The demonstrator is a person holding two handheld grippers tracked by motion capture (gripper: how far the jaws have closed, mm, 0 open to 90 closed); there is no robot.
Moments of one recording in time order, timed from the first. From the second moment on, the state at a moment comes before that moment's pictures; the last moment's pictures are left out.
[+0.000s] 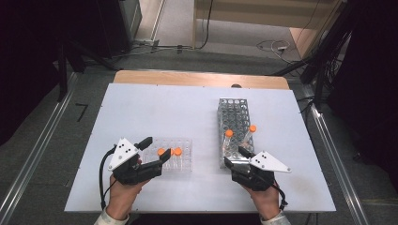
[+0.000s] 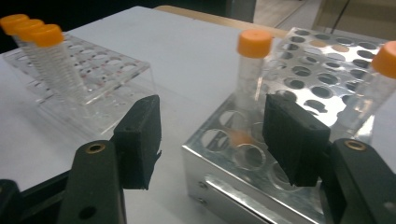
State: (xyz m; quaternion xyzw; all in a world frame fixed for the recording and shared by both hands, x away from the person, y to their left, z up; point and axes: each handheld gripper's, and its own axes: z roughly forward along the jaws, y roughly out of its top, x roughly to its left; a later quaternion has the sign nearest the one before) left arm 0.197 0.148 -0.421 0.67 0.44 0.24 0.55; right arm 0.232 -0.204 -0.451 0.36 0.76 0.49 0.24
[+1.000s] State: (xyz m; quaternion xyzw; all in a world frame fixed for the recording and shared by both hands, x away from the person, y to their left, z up) left arm 0.196 0.146 -0.420 0.67 0.44 0.24 0.55; right arm 0.286 -0.243 -0.459 0.44 0.71 0.45 0.30
